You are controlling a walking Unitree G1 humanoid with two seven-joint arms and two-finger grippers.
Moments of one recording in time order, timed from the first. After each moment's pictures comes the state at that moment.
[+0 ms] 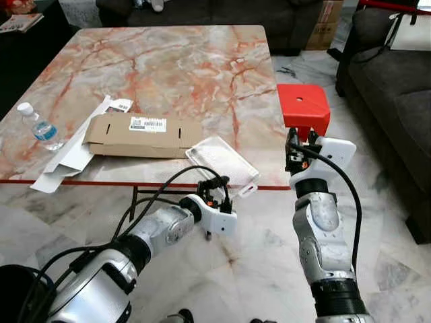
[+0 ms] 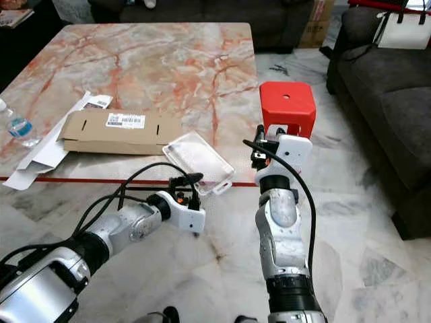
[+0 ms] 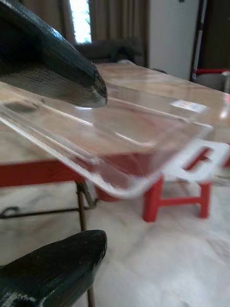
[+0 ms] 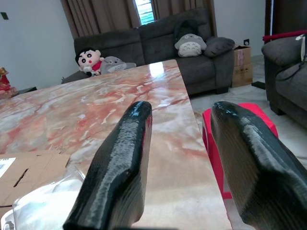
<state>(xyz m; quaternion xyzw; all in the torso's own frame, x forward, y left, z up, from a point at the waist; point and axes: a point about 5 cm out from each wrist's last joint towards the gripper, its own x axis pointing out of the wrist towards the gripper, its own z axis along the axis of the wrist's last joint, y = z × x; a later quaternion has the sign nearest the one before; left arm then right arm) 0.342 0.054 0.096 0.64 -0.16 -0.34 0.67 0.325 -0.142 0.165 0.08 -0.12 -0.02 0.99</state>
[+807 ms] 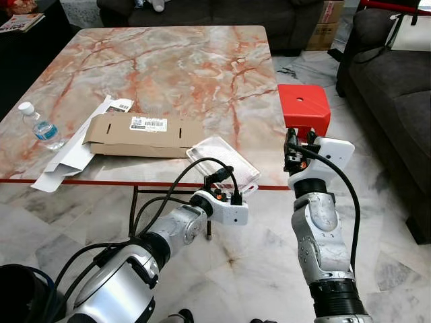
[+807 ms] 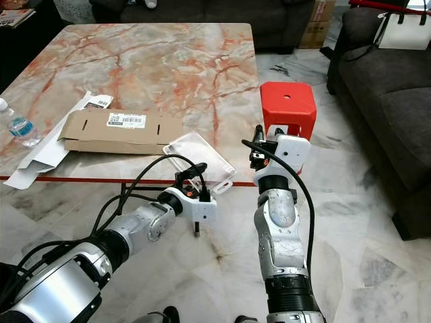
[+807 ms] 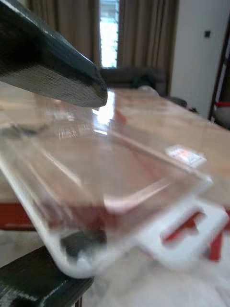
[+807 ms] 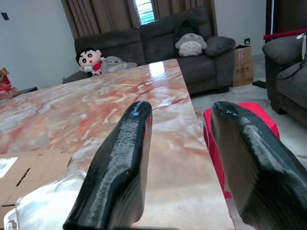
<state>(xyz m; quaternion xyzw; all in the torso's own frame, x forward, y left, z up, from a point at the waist) 0.348 0.034 0.101 0.62 -0.17 -0.26 0.72 0.325 -0.140 0.164 0.08 -0.12 -0.01 0.99</state>
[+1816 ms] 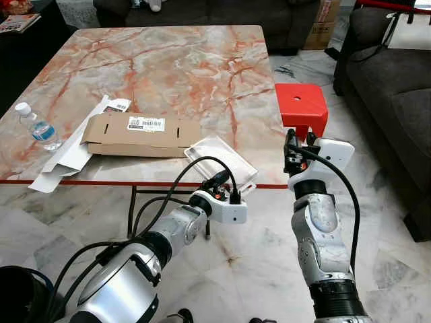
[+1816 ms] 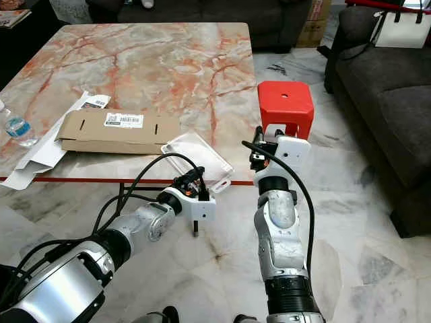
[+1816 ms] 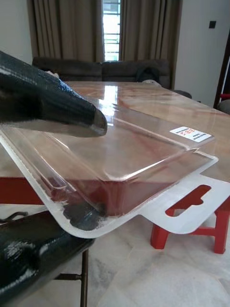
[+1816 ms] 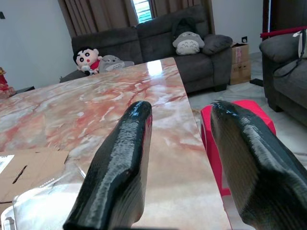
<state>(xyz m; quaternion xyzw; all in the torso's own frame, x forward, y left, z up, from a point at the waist) 0.347 0.037 0.092 0.63 -0.15 -0.26 0.72 0.324 -0.140 0.163 0.09 -0.12 -0.01 0.99</state>
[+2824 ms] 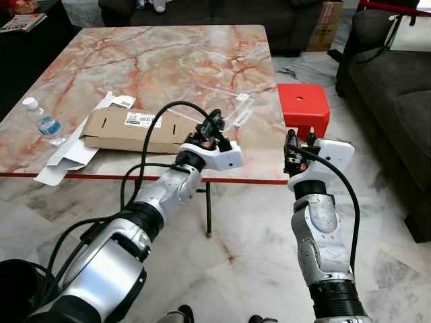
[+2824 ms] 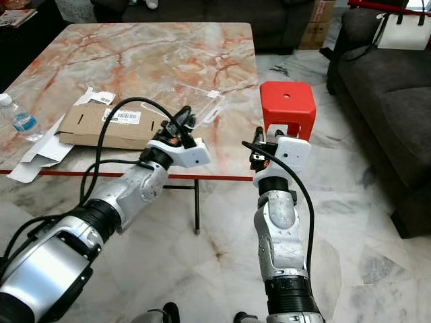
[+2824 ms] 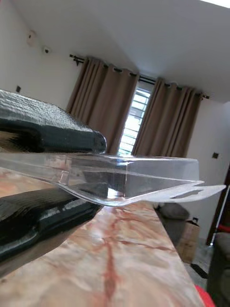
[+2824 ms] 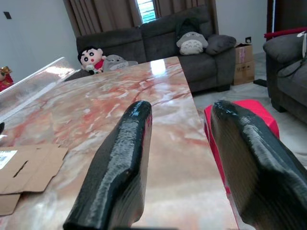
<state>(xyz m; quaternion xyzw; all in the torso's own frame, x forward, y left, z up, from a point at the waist) 0.374 0.047 0.187 0.55 -0.31 -0.08 0.77 0.324 -0.139 0.162 0.09 -0.12 -0.01 0.99</state>
